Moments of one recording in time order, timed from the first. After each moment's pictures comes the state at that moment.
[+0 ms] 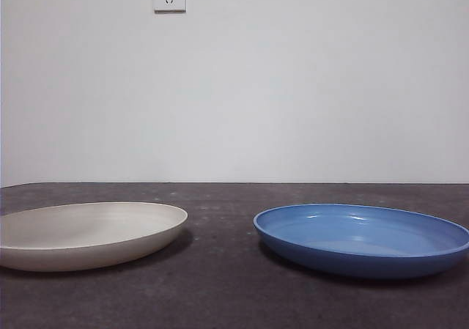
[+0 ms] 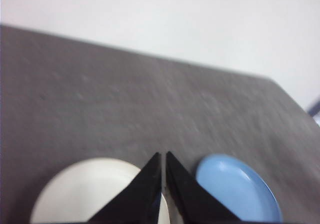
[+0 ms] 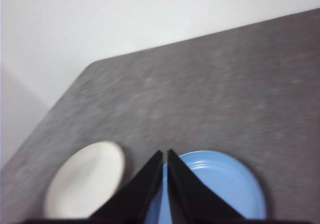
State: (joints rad) left arm -0.17 0.58 0.79 -0.48 0.34 -0.31; right arm 0.09 0.49 0.75 -0.53 -0.42 0.38
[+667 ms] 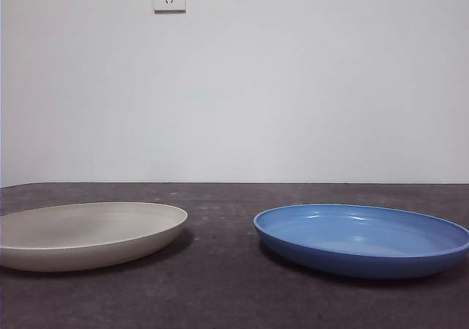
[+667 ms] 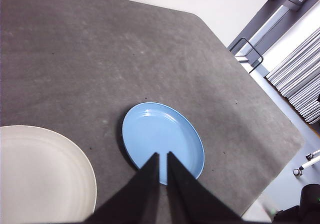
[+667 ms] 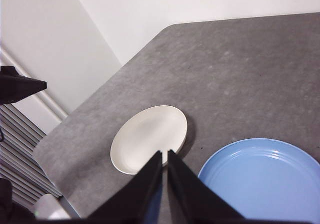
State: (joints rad) left arm -0.30 0.70 0.88 -0.56 0.55 -0.30; right arm 0.19 0.50 0.81 -0.61 -0.64 0.27
